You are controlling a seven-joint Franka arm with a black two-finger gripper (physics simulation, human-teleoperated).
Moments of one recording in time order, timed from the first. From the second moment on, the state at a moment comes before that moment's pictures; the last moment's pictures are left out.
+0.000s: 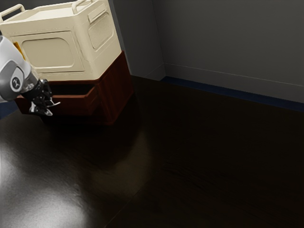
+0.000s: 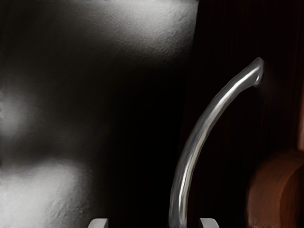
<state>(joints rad) 0.75 0.13 -0.13 -1.70 0.04 2.23 -1.52</state>
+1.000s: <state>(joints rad) 0.78 -0.04 -0.13 -1.90 0.03 2.25 -1.53</state>
